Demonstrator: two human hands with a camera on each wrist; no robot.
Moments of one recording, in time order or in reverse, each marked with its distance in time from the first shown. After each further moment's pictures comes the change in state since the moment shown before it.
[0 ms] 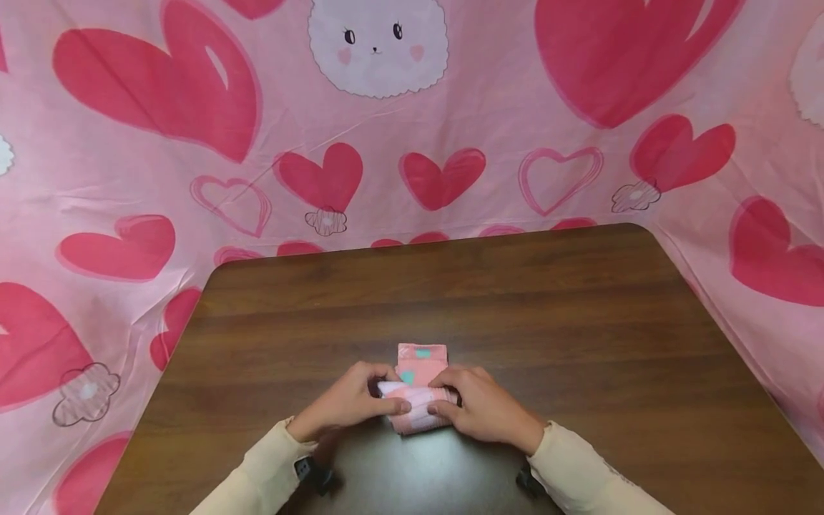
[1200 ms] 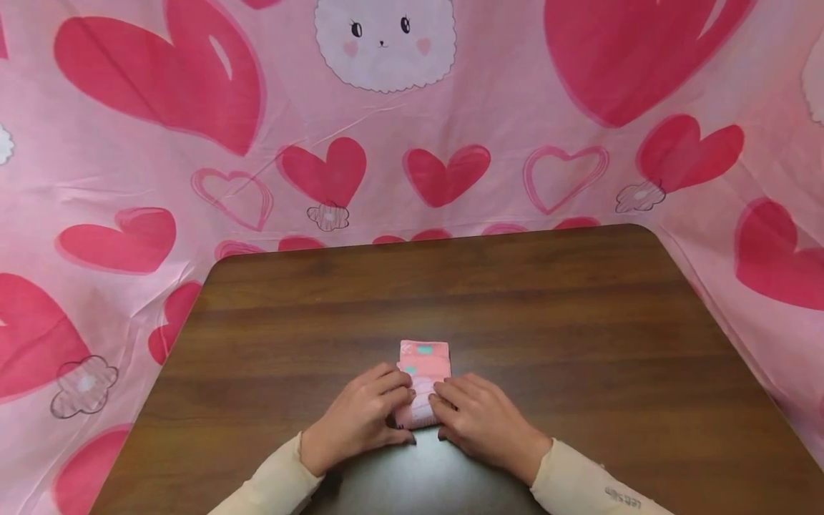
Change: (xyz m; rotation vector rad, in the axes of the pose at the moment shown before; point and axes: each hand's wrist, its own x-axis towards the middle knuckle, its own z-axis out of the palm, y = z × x) left_hand -0.011 0.005 0.024 0.847 0.218 0.607; right_hand -0.015 0.000 0.014 -0.664 0.183 -0.529
